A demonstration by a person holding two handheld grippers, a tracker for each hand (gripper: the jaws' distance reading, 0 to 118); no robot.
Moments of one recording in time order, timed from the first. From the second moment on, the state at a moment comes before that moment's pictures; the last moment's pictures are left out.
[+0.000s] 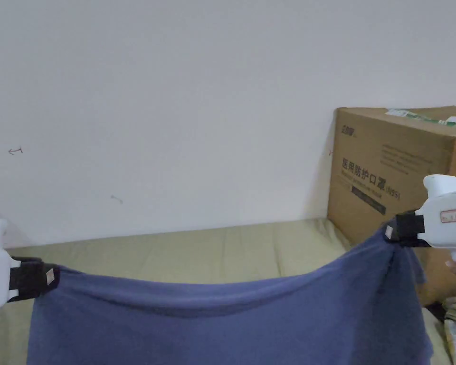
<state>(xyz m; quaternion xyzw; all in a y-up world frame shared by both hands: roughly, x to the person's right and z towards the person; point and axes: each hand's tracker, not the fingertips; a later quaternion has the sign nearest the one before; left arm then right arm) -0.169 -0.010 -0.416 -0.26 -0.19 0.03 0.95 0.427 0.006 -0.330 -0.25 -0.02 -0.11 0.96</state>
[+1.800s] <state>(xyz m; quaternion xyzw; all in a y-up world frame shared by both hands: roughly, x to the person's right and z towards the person) -0.144 -0.235 -0.582 -0.43 -0.08 -0.02 0.90 0.405 -0.256 -0.549 -0.45 -0.06 -0.07 0.89</state>
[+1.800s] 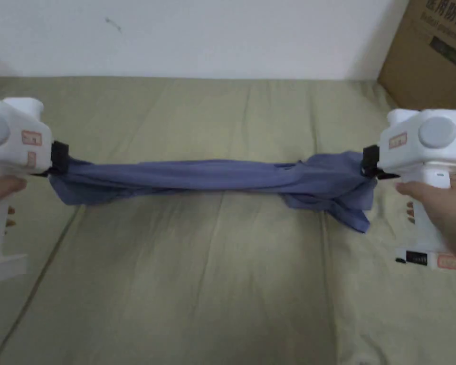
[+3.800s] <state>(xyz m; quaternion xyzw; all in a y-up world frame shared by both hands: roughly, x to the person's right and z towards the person) -0.226 -0.230 -0.282 -0.54 -0.05 -0.02 0.84 0.329 -0.201 -0.197 -0.42 -0.05 -0.08 0.90</state>
